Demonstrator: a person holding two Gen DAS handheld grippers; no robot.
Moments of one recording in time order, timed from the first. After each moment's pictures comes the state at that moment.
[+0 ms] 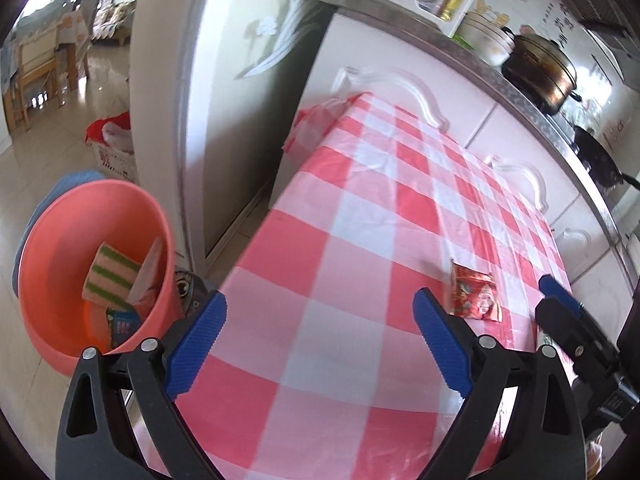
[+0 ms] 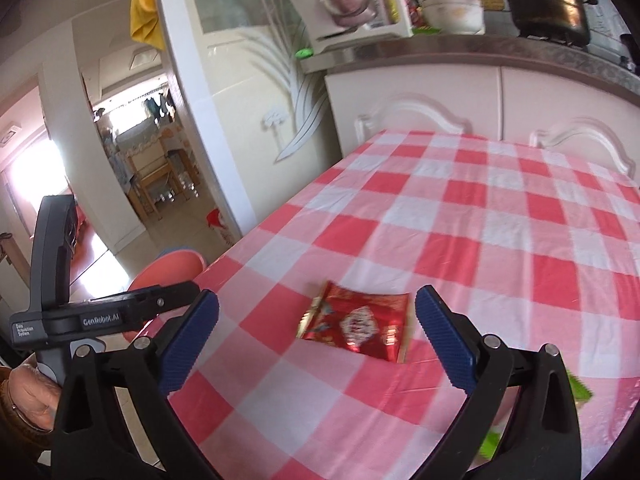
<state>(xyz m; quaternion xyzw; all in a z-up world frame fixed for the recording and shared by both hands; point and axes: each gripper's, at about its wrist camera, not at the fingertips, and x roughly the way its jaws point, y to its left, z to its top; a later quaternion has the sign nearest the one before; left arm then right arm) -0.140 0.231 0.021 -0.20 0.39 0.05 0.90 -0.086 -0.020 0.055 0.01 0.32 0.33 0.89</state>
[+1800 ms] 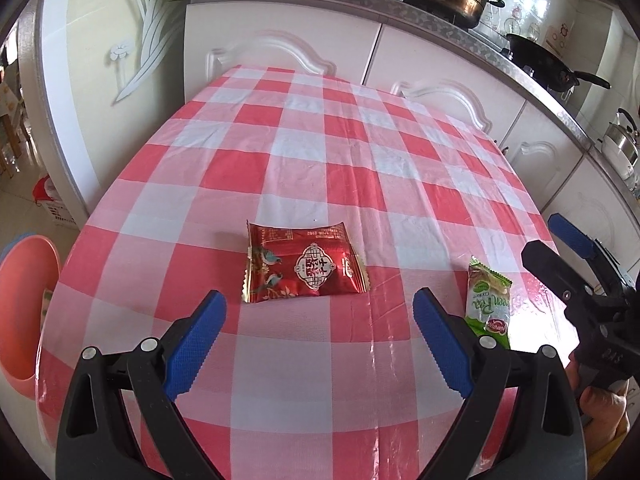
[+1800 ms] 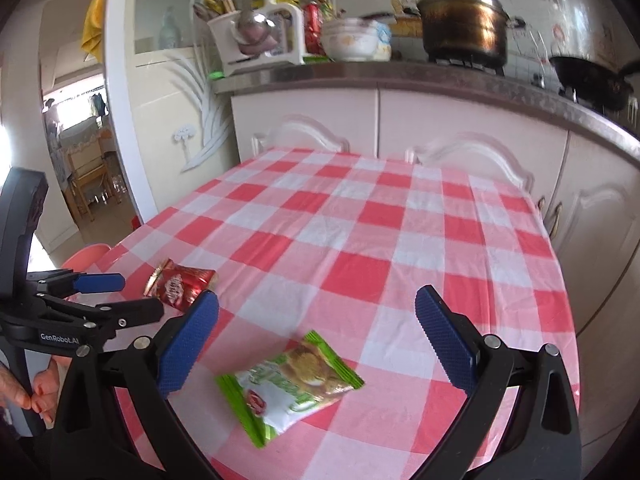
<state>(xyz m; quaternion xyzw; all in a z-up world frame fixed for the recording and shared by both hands) -0.104 0.082 0.032 -0.09 0.42 -0.04 0.90 -0.081 -0.155 0.059 -0.03 0.30 0.22 0.93</state>
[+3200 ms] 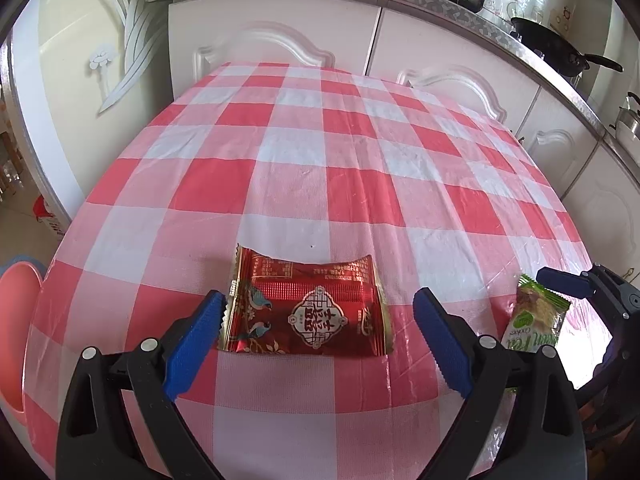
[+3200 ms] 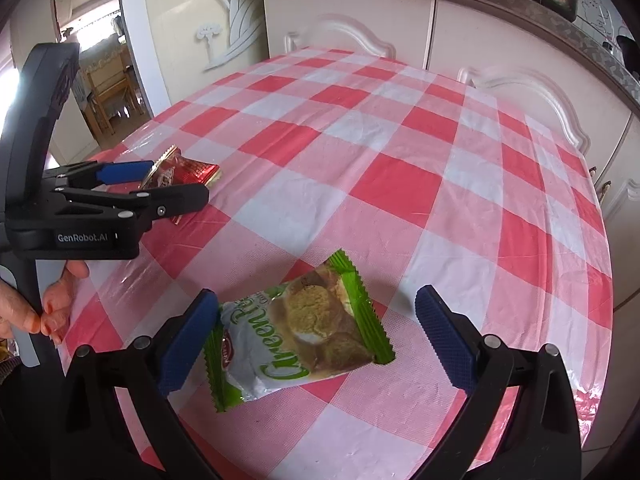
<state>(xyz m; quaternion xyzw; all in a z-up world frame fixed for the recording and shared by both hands) -0.060 0.071 0.007 -0.06 0.42 -0.03 0.90 -0.058 -0.130 0.010 -0.12 0.43 0.27 0.85</state>
